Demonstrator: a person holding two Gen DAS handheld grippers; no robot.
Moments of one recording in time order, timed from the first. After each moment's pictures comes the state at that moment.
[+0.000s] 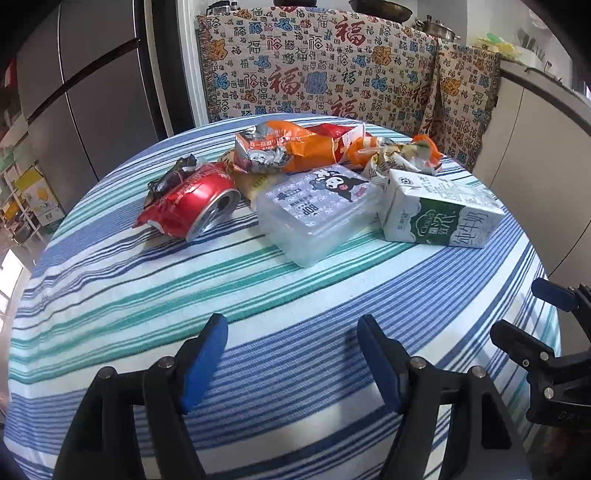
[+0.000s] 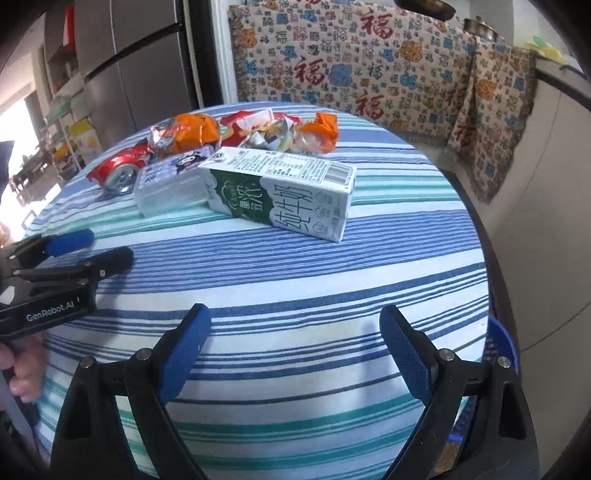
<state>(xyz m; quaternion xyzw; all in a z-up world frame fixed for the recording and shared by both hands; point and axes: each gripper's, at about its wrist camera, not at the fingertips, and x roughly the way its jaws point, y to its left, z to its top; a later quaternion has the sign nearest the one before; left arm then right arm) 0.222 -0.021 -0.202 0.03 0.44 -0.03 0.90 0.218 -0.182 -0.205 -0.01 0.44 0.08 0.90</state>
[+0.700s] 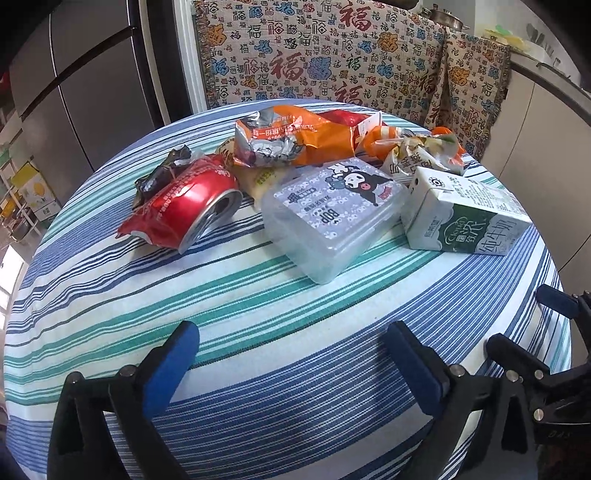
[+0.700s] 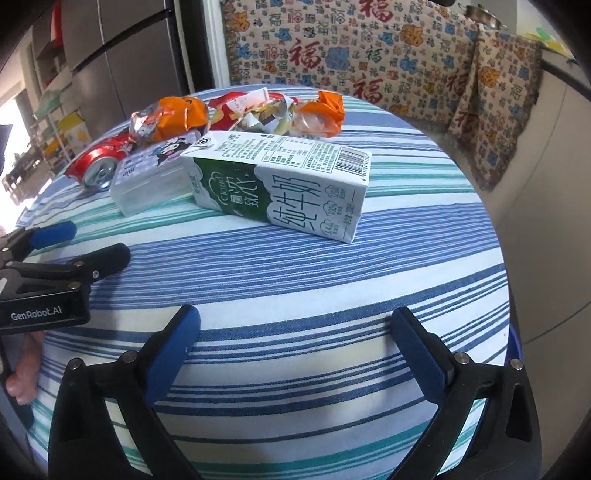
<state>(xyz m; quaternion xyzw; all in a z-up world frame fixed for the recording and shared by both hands) 0.249 -0.014 -0.210 0.02 0.46 -0.04 0.89 0.240 -0.175 -0.217 -0.01 0.46 0.07 0.89</state>
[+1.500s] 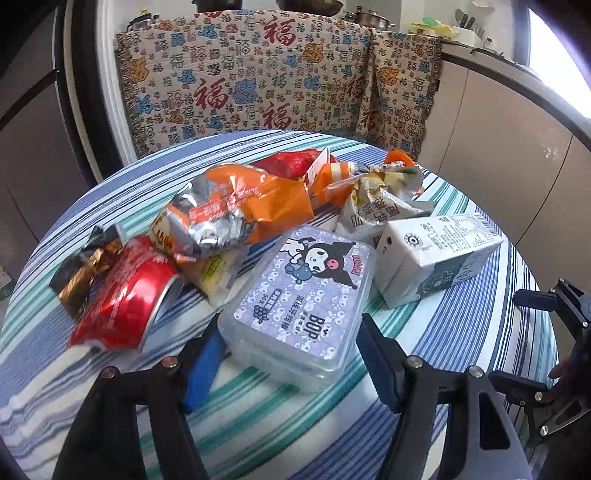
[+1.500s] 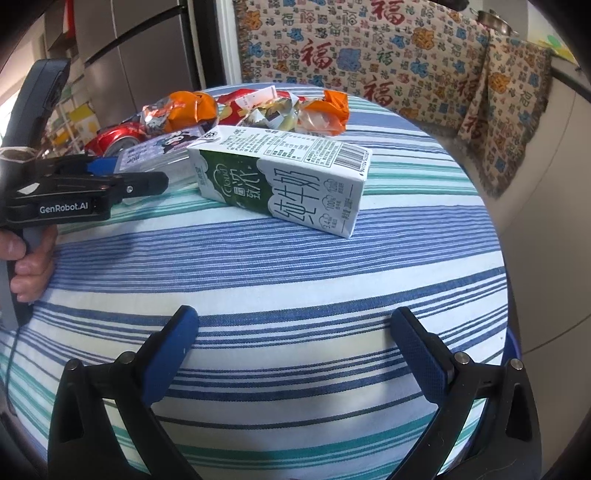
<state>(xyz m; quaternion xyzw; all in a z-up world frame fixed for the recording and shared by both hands) 0.289 -0.016 -0.196 0.05 0.42 -0.17 0.89 0.233 -0.177 -0.218 -0.03 0.46 0.09 0.88</state>
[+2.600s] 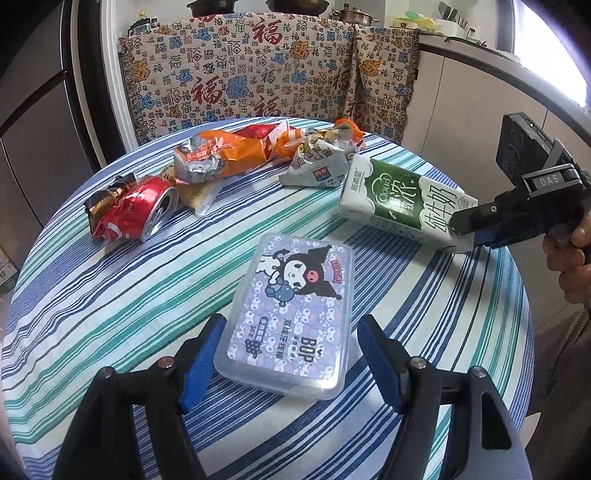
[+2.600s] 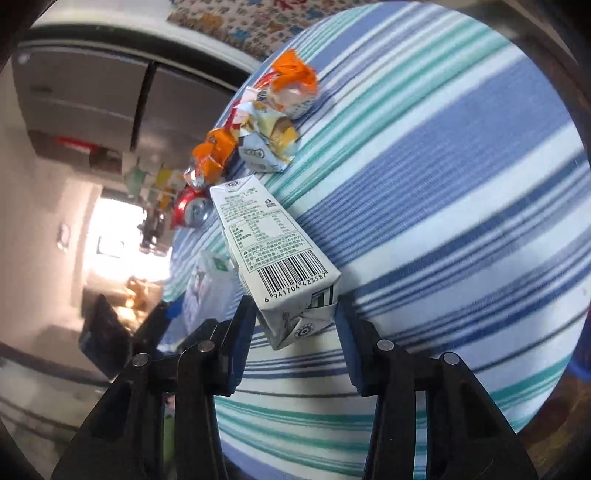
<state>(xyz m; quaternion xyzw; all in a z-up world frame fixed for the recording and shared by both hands) 0.201 -0.026 -0.192 0.07 0.42 -0.18 0.88 0.273 -0.259 -0.234 0.35 0.55 0.25 0.72</state>
